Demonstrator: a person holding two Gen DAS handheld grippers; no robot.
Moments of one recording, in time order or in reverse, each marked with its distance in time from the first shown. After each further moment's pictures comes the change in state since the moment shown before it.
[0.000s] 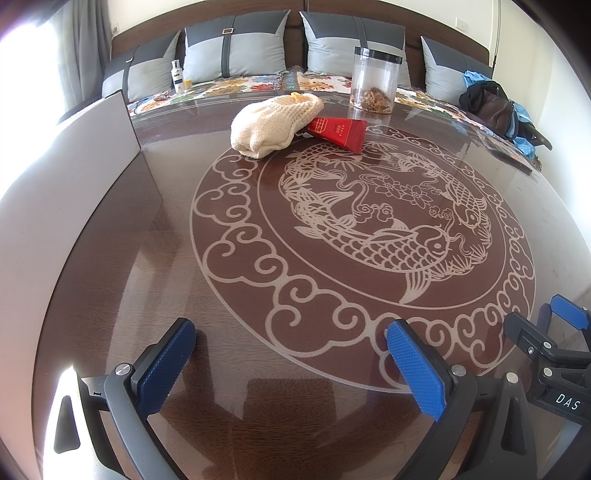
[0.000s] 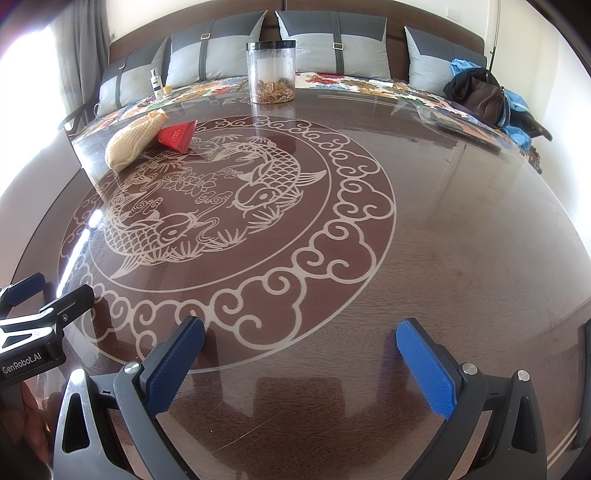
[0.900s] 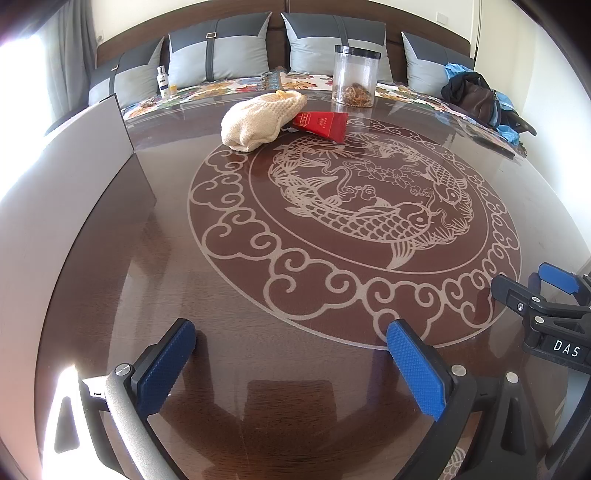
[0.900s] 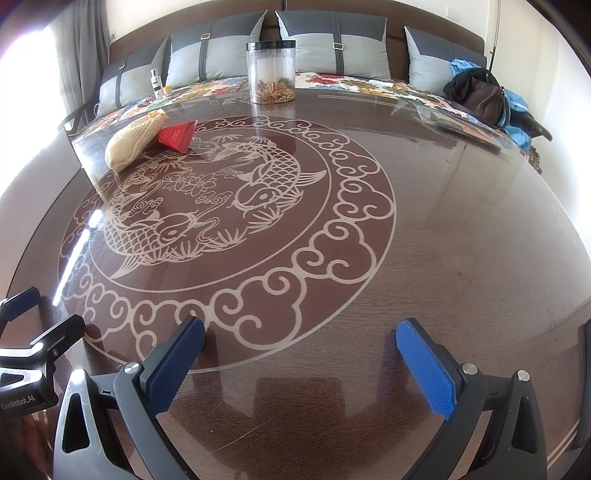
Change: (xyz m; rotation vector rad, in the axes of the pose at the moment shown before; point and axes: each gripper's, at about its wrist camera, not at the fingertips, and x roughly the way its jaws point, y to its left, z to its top) left arm -0.010 0.001 -0.015 0.055 -0.006 -0.036; right arm 0.002 0.000 0.000 0.000 0.000 0.000
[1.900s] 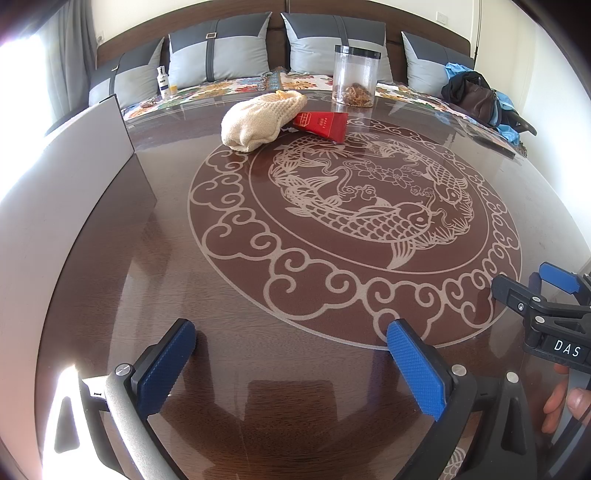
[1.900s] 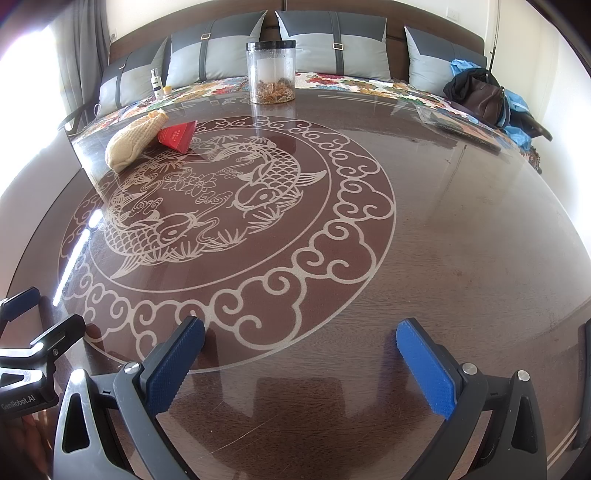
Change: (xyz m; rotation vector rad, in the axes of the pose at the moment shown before) left arm 0.000 0.000 0.000 0.001 0.000 0.002; right arm 0.000 0.000 0.000 0.000 0.000 0.001
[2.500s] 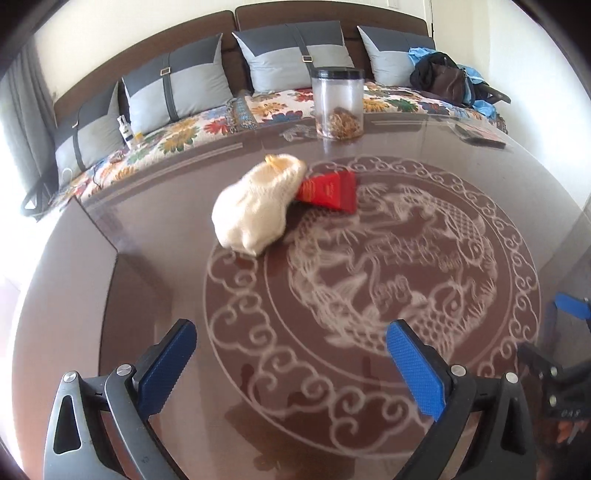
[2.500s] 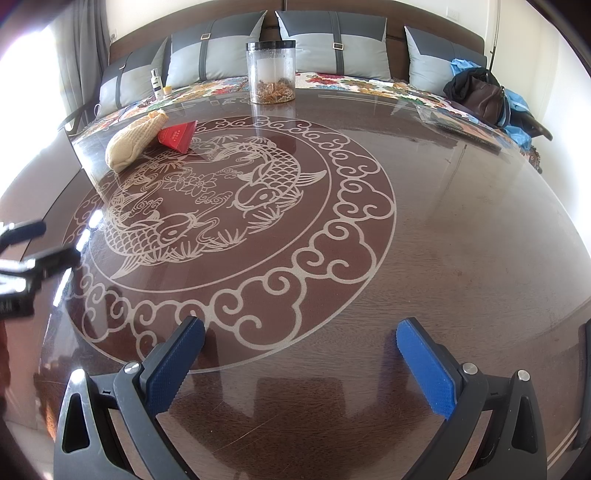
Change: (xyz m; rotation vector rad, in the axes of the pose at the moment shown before) left arm 0.025 0.022 0.109 0.216 -0.045 -0.007; right arm -0.001 0.001 0.000 0.001 0.000 0.001
